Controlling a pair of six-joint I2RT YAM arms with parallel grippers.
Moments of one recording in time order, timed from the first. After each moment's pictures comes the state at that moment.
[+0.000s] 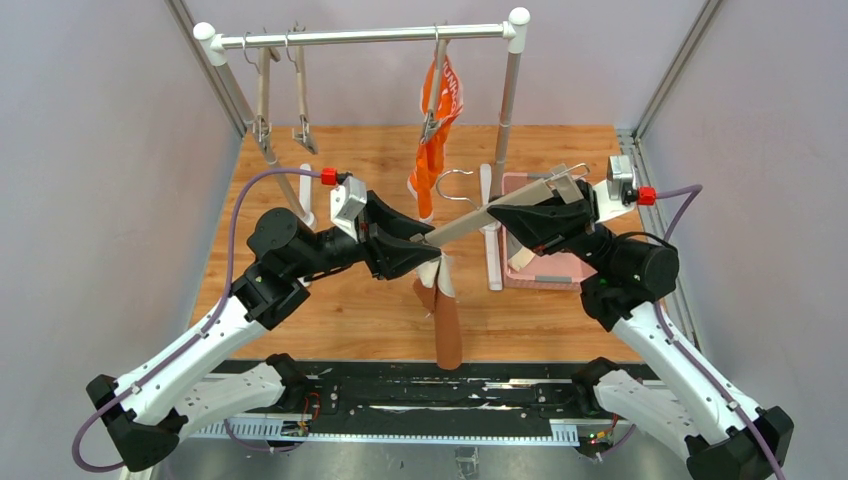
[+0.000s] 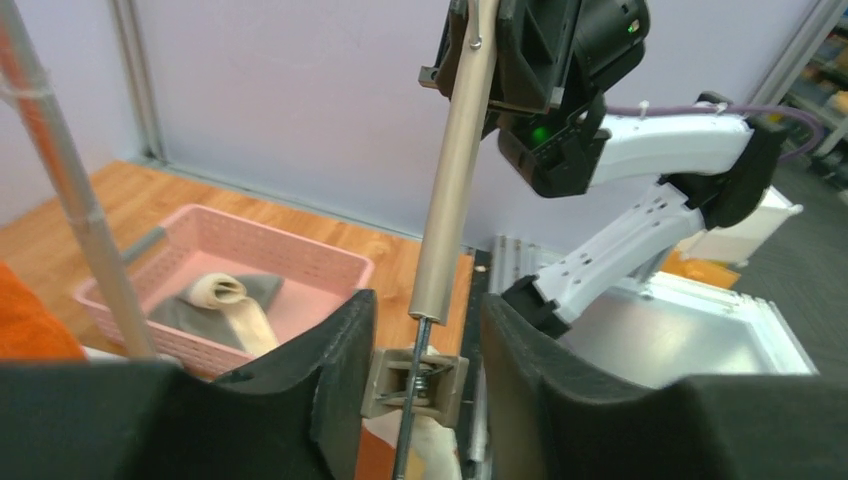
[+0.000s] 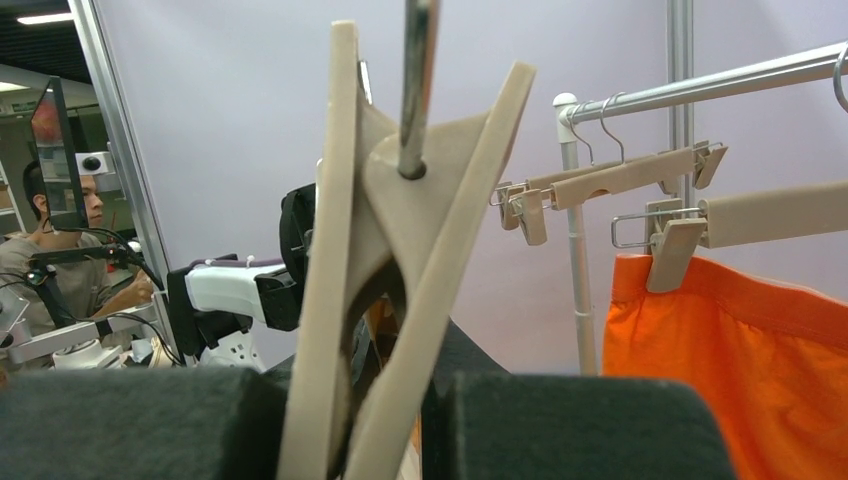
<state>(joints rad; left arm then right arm) -0.78 0.88 0.95 0.18 0.55 -0.32 0.52 0.85 0.78 0.93 -0.63 0.74</state>
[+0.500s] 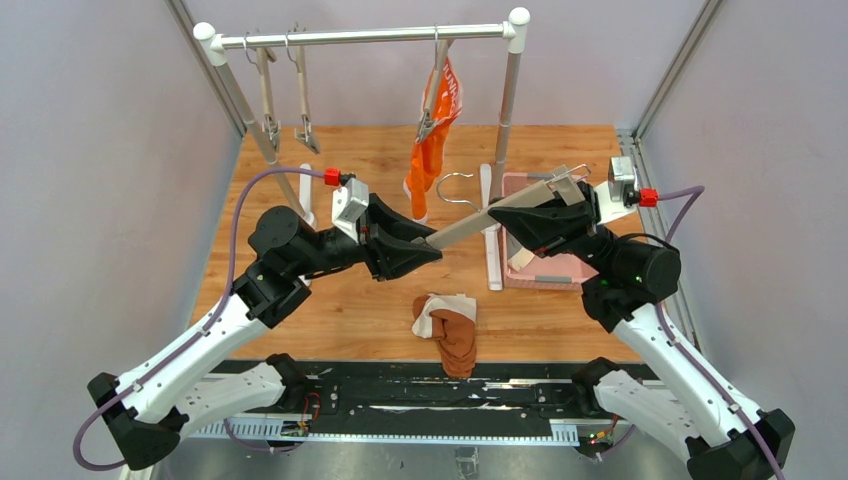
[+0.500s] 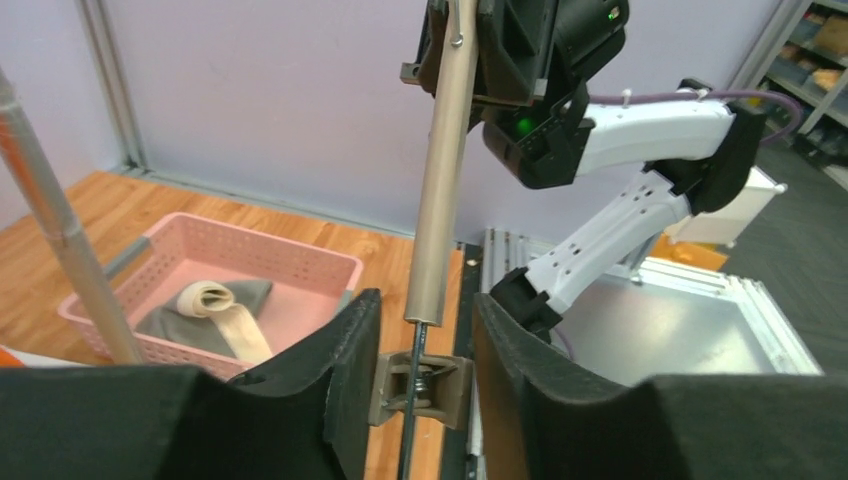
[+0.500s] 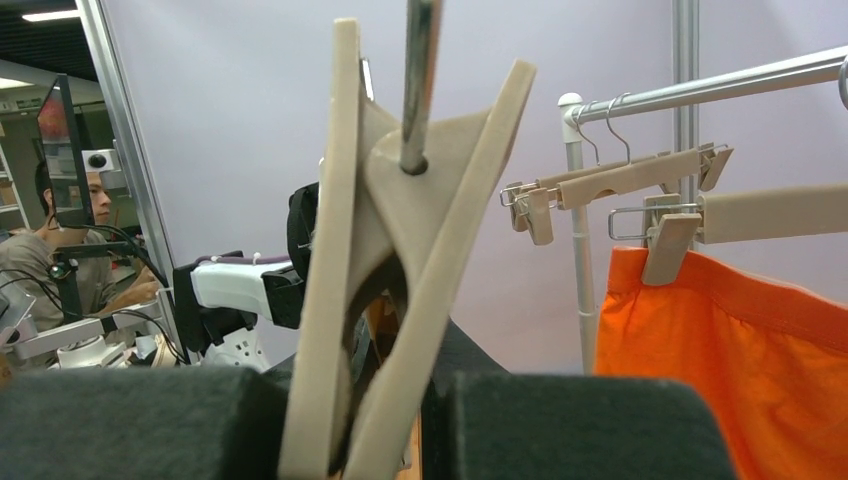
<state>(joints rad) -0.78 0.89 0.95 0.20 0.60 -0.30 0.52 0.84 0.78 0.92 -0.63 0.75</state>
